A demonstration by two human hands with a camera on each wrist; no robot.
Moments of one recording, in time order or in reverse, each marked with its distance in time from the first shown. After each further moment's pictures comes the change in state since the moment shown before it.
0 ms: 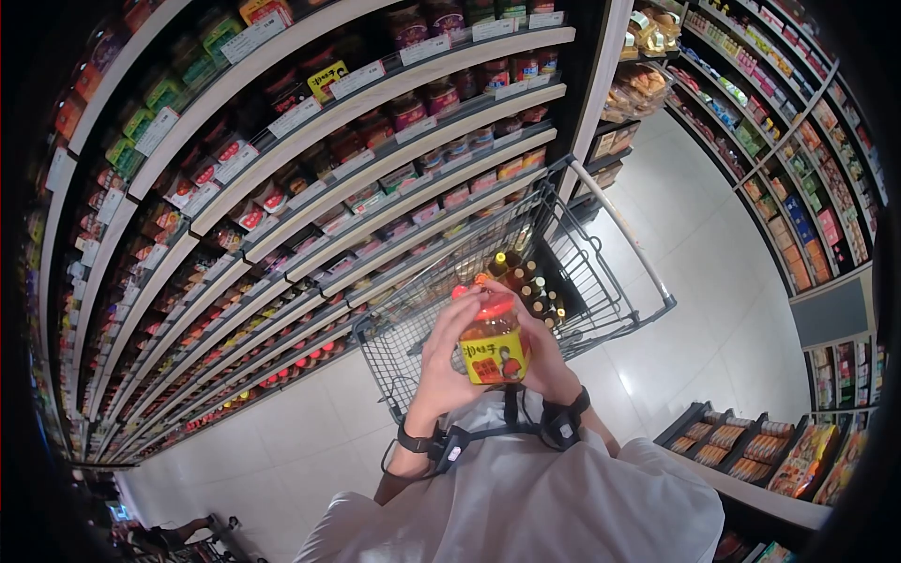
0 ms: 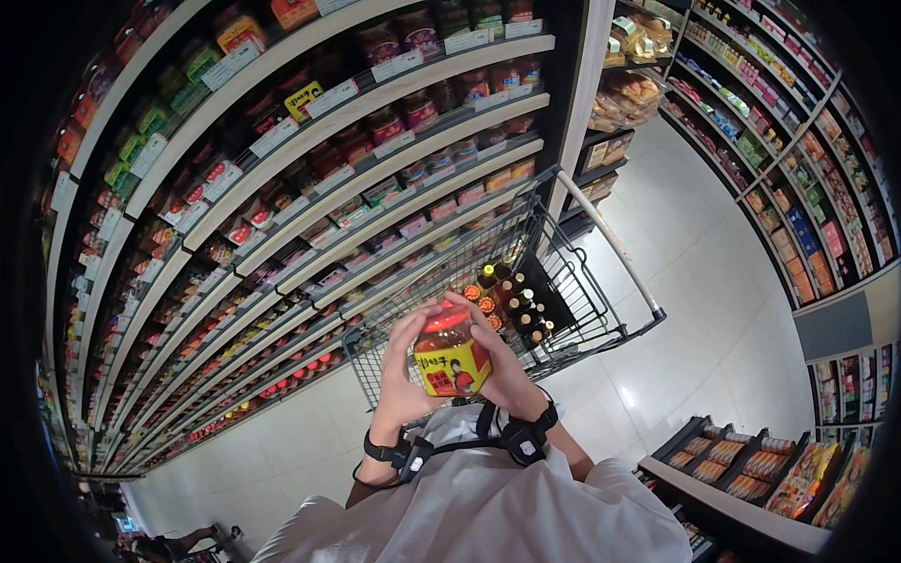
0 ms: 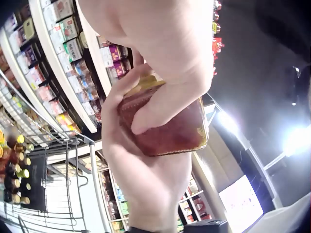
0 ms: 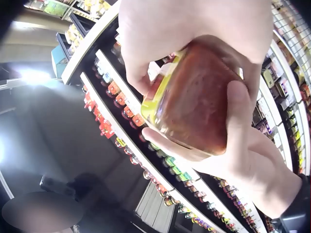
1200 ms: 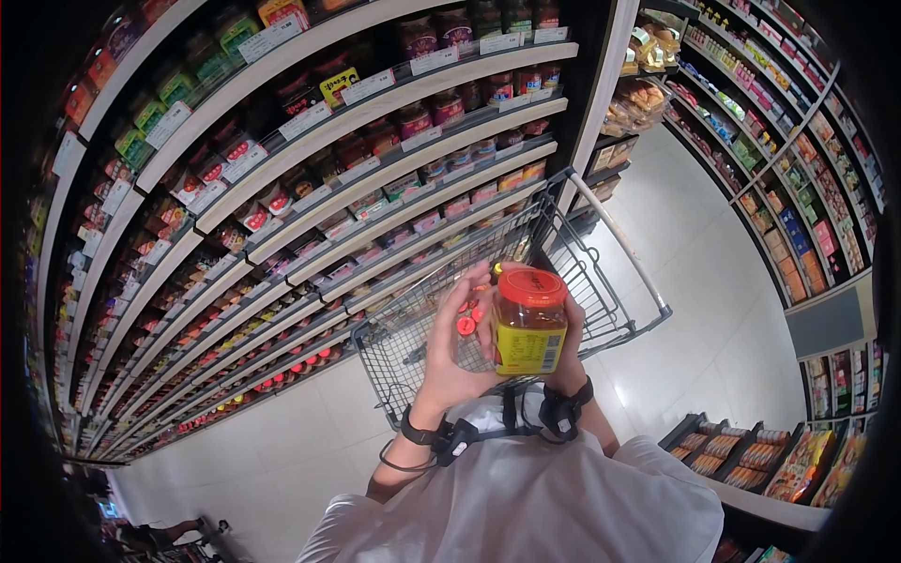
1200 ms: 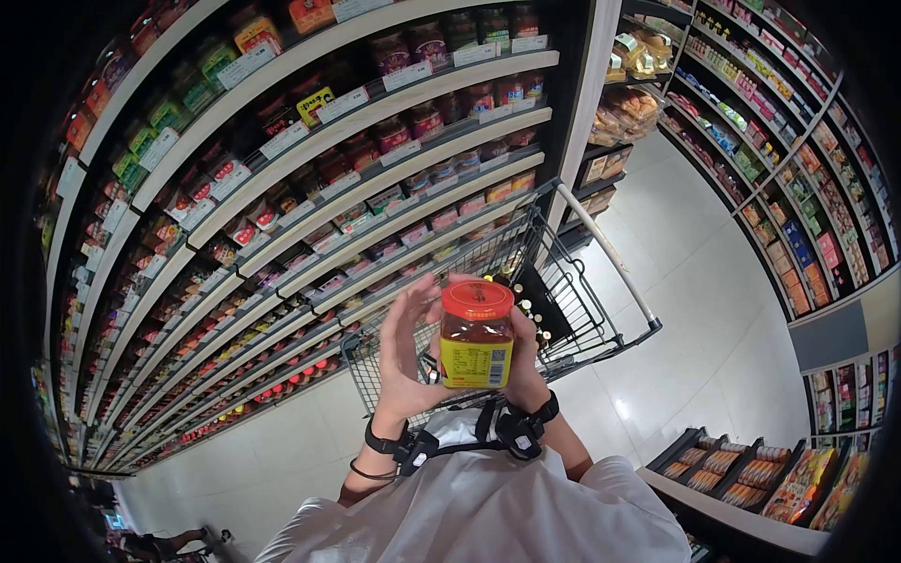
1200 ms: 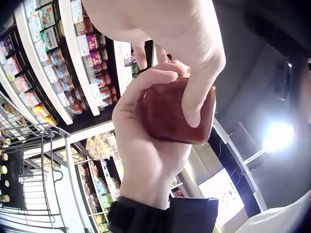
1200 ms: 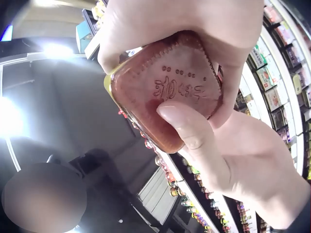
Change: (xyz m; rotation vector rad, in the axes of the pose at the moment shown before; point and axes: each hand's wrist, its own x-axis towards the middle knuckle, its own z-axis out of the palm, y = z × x) left_hand 0.023 0.002 0.001 -0.214 0.035 0.101; right_hand 0.013 -0.033 0.023 -0.104 -0.248 -0.169
